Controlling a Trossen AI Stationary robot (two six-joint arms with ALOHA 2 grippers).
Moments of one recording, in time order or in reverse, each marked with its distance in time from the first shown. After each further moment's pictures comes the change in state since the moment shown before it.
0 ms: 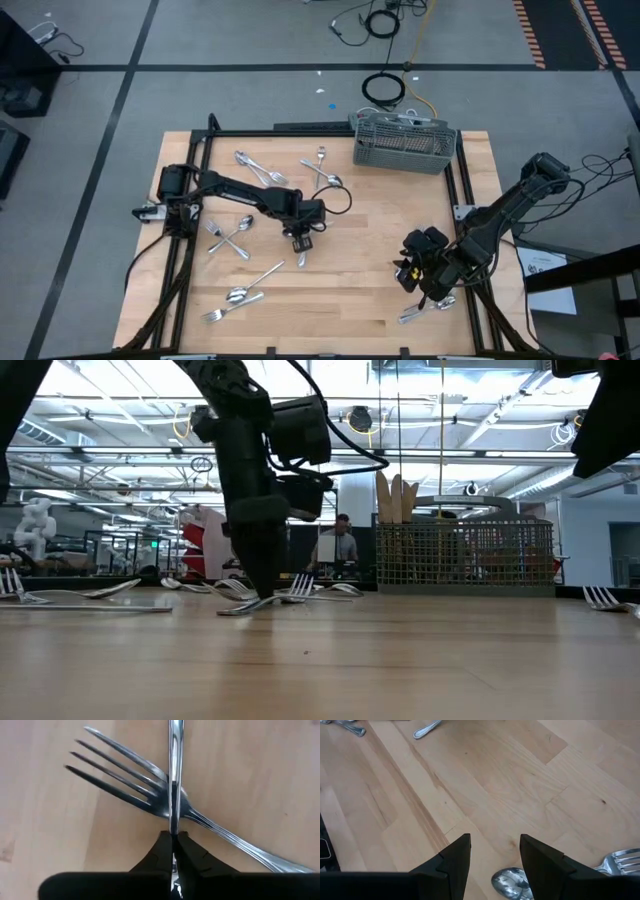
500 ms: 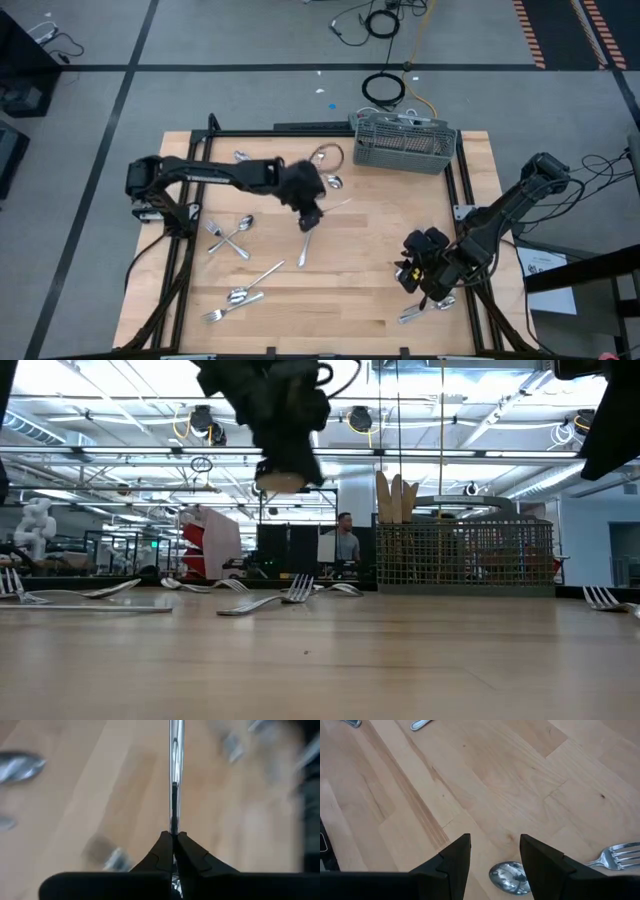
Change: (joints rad) left arm 0.110 -0.253 0.063 0.117 0.240 -0.097; right arm 0.008 0.000 0.000 -0.014 -0.029 0.000
